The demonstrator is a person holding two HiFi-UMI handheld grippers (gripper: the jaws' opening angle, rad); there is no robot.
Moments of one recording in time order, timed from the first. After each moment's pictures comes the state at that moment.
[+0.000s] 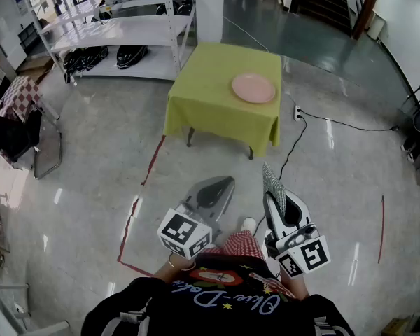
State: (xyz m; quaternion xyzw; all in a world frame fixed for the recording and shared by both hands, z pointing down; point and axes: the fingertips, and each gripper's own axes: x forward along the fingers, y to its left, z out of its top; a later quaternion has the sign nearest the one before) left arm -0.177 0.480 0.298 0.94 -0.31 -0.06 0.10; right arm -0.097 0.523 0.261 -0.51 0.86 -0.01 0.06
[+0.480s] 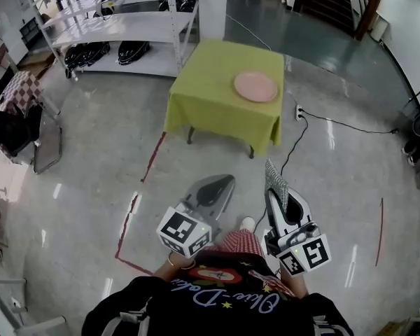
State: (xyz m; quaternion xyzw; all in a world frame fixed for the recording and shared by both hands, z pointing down) left arm -0.174 0.470 0.302 0.94 -0.32 -0.06 0.10; right arm -0.088 0.510 0.263 -0.51 0.86 -0.01 0.08
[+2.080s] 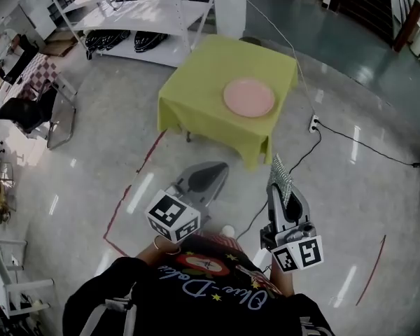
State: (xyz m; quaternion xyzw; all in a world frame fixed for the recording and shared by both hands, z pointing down) left arm 0.034 0.296 0.297 0.92 -0.38 0.00 0.10; right arm 0.156 0.328 0.281 -0.48 0.87 -0.07 0.14
